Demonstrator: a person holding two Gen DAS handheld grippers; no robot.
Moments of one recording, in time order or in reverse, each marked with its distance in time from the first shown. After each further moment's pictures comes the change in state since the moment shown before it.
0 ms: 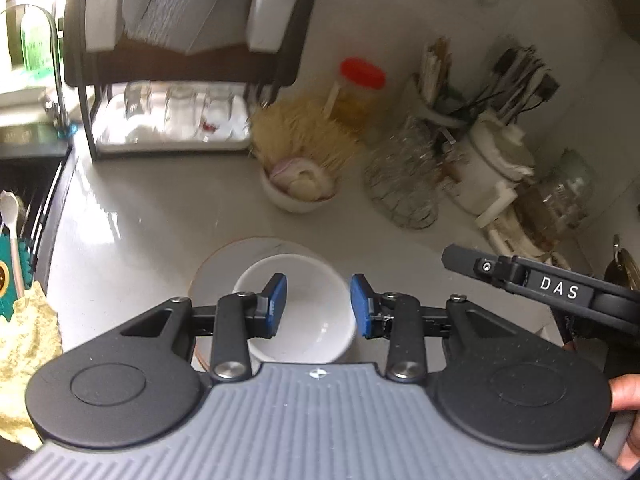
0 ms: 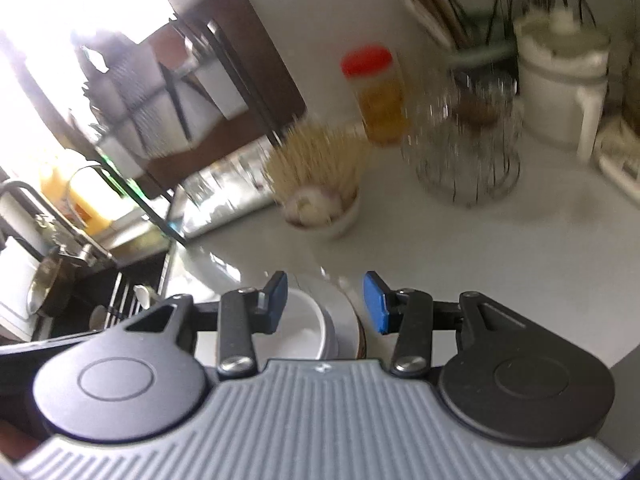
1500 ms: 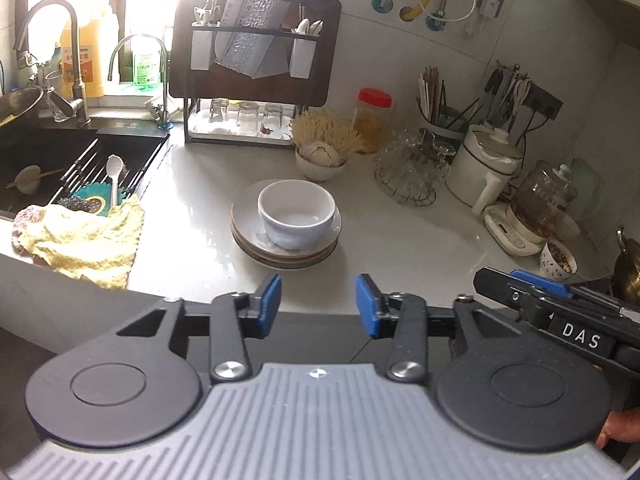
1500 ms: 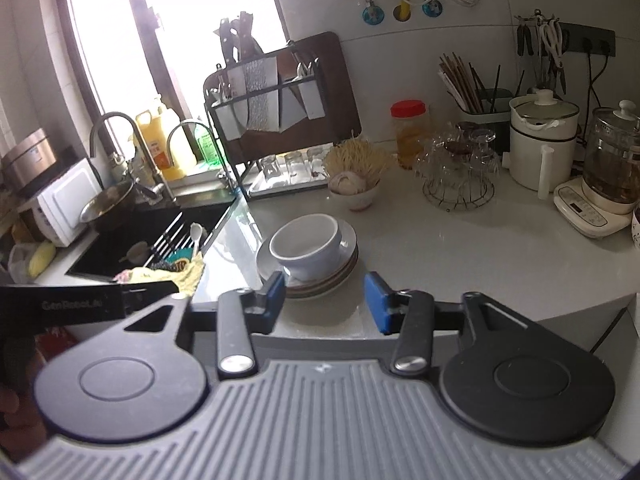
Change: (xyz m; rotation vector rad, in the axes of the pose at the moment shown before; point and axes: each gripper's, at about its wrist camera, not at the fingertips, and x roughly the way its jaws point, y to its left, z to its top) left arm -0.181 -0.124 -0.204 -0.056 -0.180 0.223; right arm -0.187 -0.029 -0.126 -0.257 -0.102 0.114
